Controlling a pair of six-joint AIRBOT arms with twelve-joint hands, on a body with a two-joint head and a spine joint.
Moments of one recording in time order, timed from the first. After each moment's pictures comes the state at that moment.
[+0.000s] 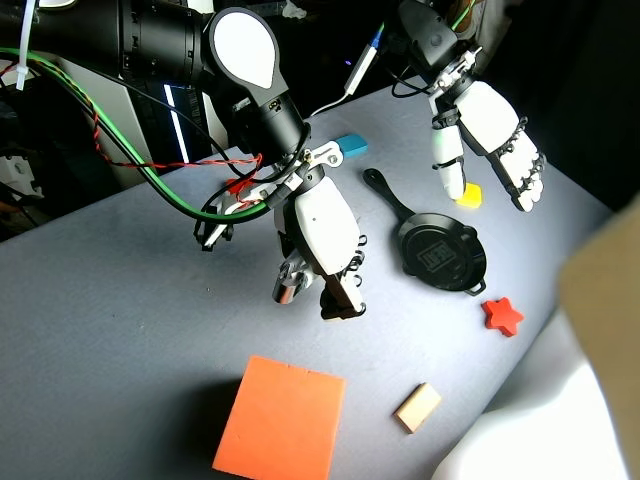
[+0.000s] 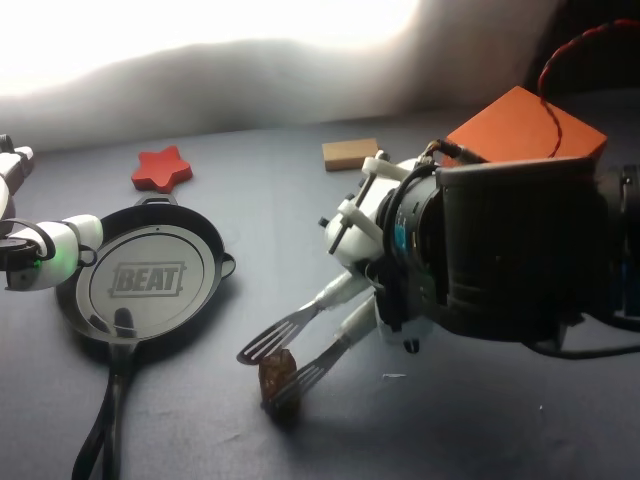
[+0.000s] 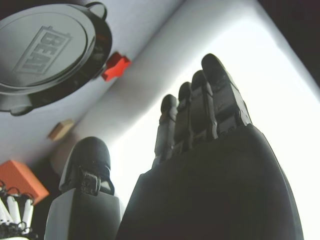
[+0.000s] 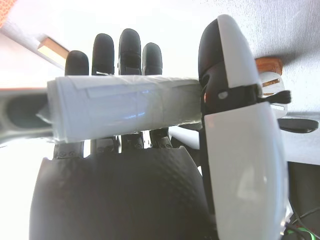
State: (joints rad) left arm 0.60 -0.82 0.73 -1.38 -1.10 1.86; right arm -0.14 -1.49 1.00 -0.96 -0.95 -0.10
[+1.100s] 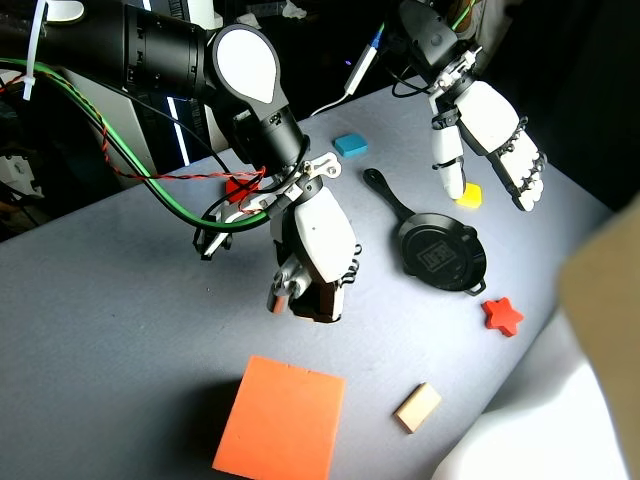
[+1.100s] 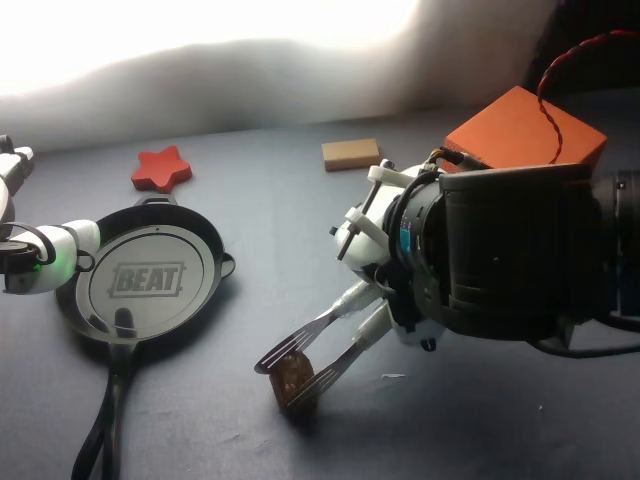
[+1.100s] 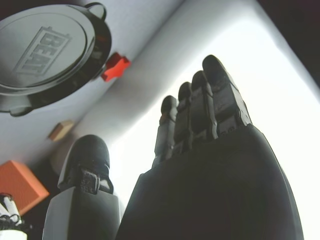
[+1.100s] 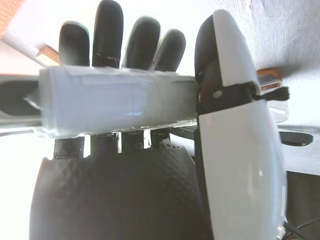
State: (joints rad) left arm 0.60 -0.82 0.73 -1.38 -1.10 1.87; right arm -0.15 -1.49 1.03 -0.96 -0.94 -0.13
